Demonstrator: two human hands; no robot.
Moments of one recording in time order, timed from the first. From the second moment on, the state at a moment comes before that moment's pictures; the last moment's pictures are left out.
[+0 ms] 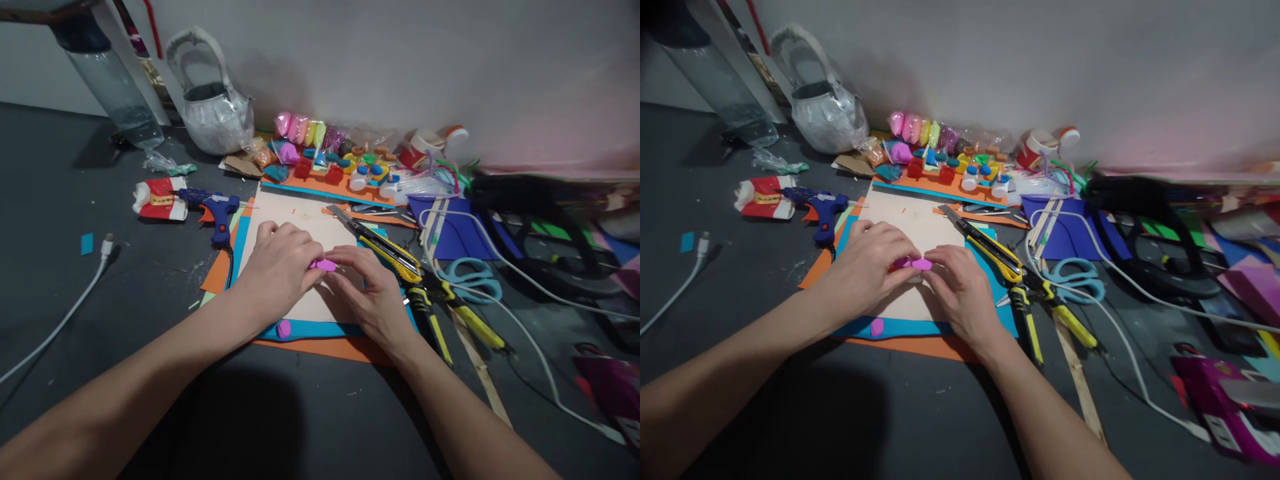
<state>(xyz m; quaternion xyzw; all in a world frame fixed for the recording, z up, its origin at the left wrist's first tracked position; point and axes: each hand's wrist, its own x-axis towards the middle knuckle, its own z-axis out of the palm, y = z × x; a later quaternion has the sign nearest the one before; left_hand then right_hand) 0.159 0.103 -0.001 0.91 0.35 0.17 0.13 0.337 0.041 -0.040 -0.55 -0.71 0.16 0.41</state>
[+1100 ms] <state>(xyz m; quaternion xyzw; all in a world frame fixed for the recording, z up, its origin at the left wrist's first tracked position) 0.159 0.101 -0.002 0.92 0.34 0.17 0.12 0.336 0.041 -0.038 -0.56 -0.71 0.16 0.40</state>
